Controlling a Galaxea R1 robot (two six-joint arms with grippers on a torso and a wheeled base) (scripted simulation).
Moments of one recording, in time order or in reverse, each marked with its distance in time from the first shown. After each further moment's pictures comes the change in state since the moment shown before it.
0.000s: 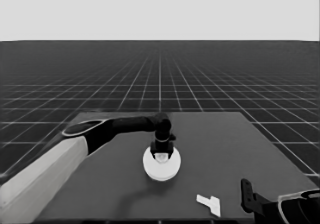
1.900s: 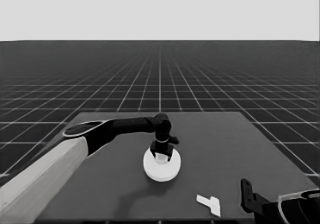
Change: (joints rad) left arm 0.008 0.001 -0.001 0.000 -0.002 0.302; right arm 0.000 0.000 0.000 0.000 0.000 0.000
